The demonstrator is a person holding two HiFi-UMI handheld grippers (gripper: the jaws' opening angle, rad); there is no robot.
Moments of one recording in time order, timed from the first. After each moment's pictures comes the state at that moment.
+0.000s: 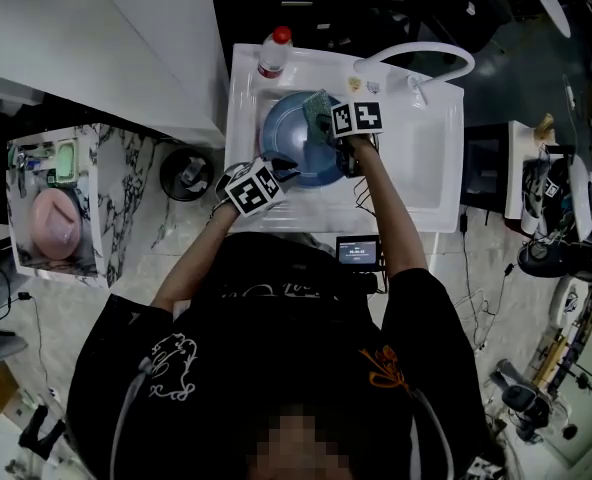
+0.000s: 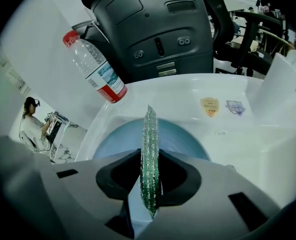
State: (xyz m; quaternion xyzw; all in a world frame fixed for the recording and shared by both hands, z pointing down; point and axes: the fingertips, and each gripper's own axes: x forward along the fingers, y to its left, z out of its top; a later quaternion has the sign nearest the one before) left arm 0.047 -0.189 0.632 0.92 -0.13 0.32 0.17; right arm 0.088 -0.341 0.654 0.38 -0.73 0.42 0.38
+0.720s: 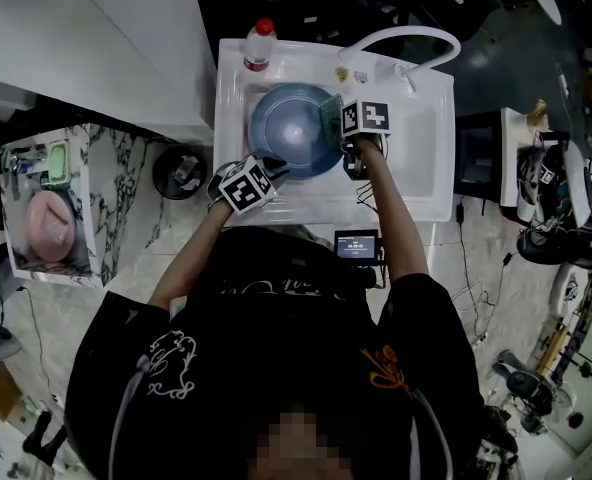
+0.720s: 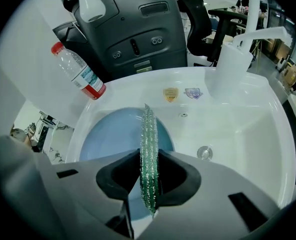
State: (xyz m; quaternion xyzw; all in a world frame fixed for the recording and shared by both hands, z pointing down) left arm 0.050 -0.174 0.650 0.91 -0.13 0.35 0.17; right arm 0.156 -0.315 0.648 0.45 -0.67 0.44 0.40
